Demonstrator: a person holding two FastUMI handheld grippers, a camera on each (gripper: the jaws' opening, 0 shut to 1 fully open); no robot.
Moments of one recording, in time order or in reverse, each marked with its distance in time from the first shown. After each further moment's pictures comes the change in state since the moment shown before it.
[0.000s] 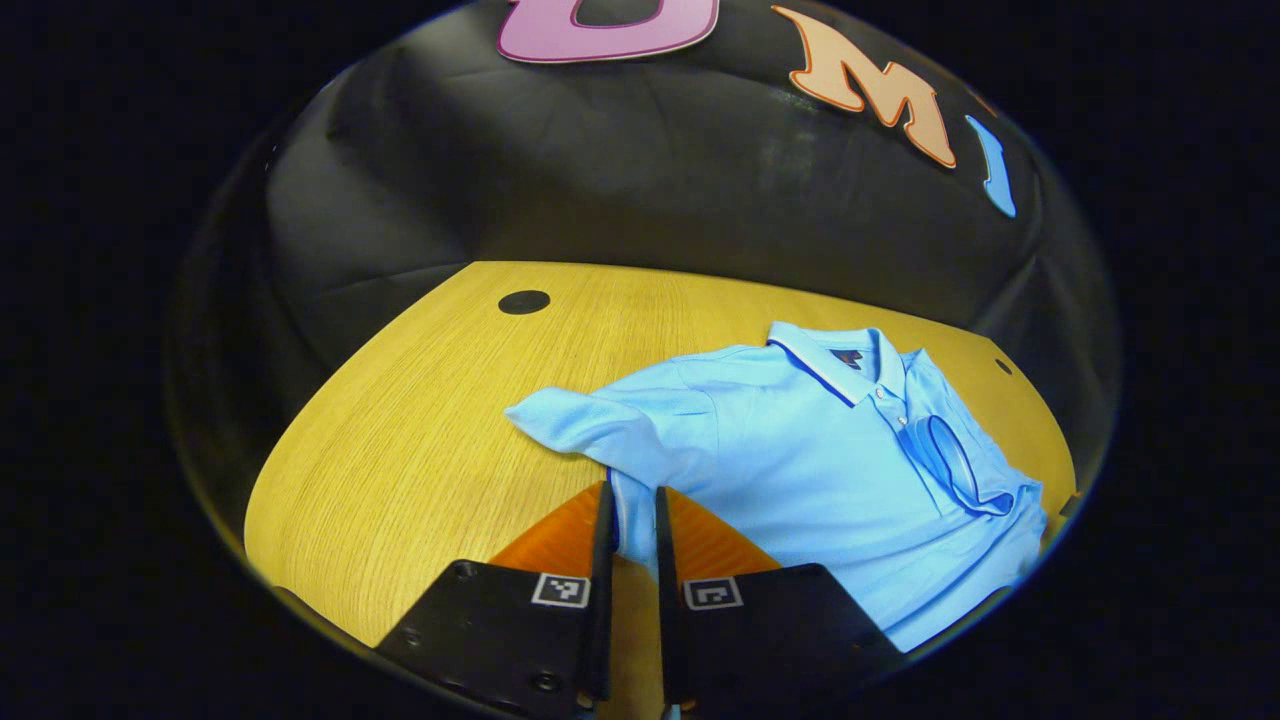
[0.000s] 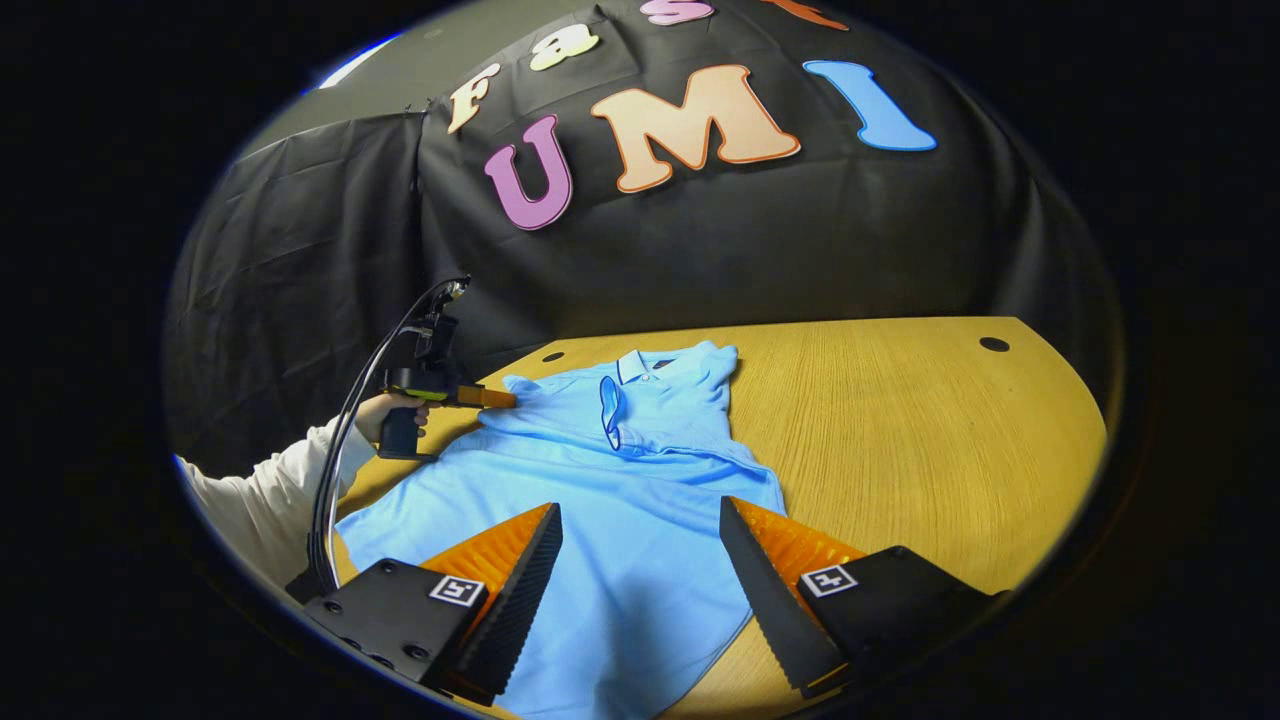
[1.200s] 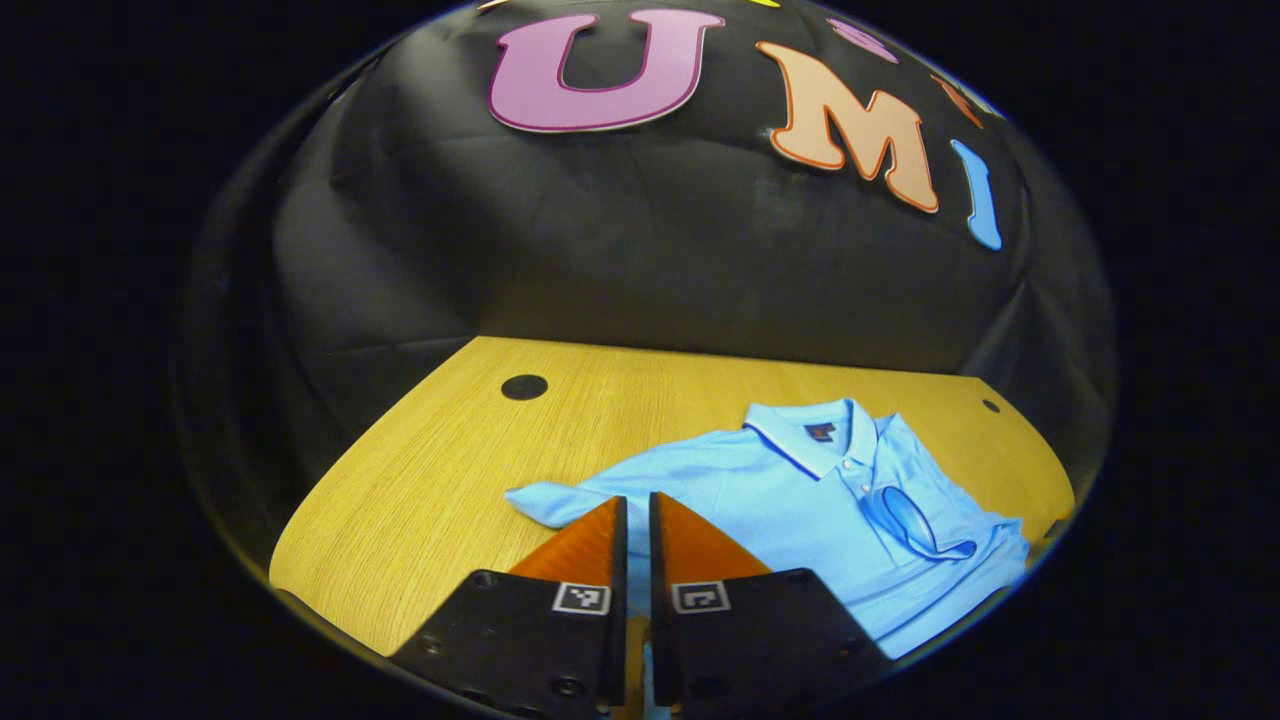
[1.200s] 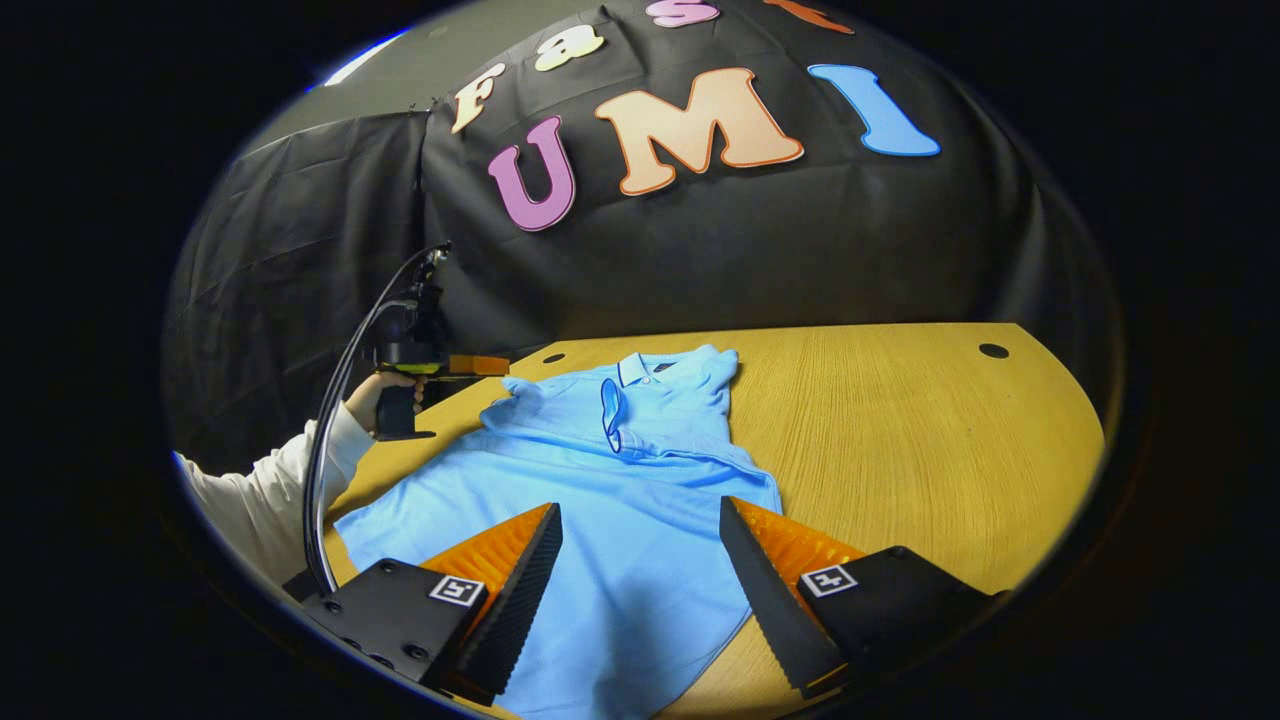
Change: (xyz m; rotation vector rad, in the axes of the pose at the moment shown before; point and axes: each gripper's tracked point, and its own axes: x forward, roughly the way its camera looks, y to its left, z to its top) left arm -0.023 -0.004 0.053 0.009 -0.169 0.019; right arm -0.002 0.000 0.006 -0.009 -0.013 0.003
